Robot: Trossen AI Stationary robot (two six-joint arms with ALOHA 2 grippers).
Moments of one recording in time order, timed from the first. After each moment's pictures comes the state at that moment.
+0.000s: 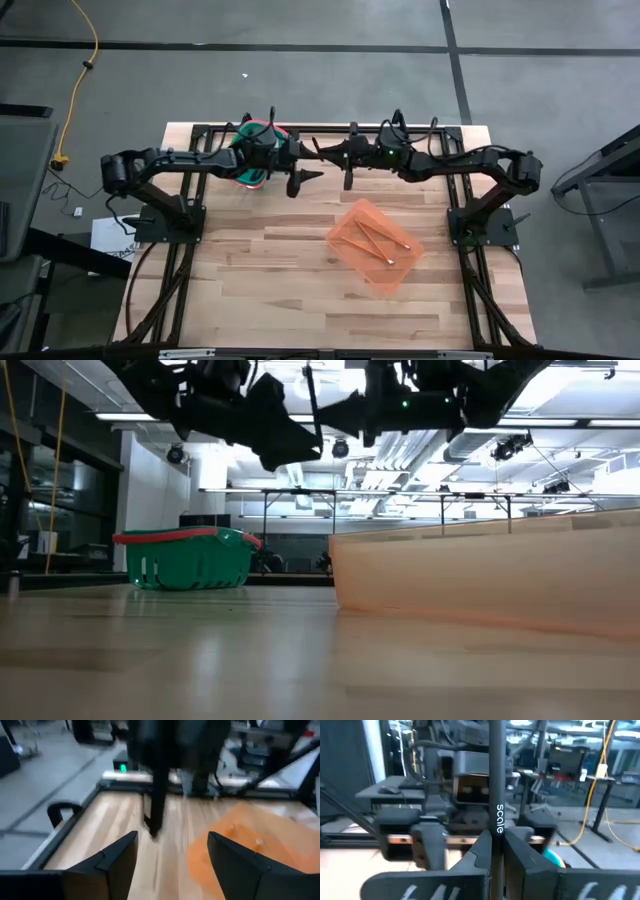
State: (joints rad) left arm 0.50 1.46 0.81 0.39 0.32 0.08; right arm -0.32 1.56 0.88 0.72 -0.24 -0.09
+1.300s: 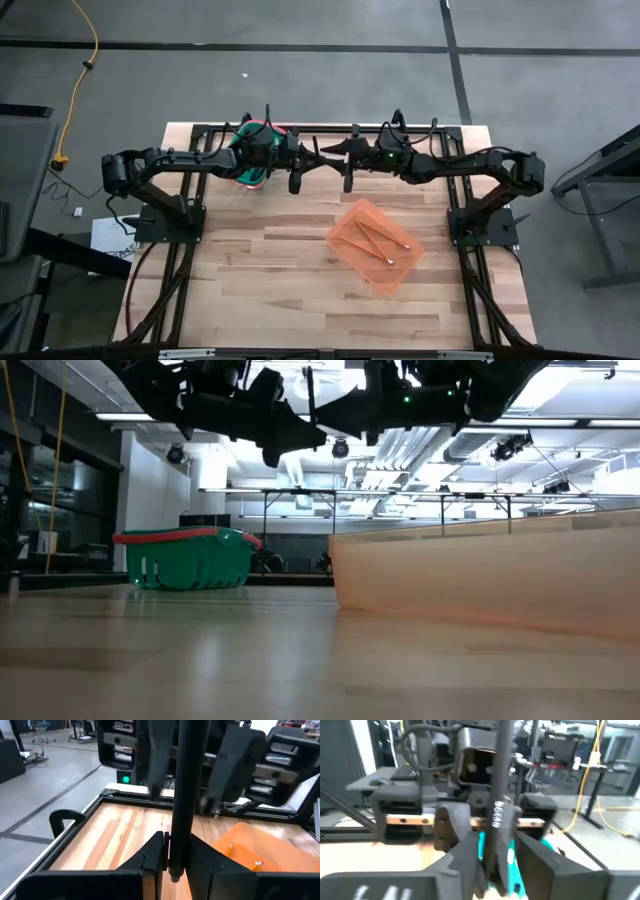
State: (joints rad) left arm 0.50 1.46 0.81 0.47 0.31 -0.01; right arm -0.30 1.53 0.89 0.65 -0.18 -0.09
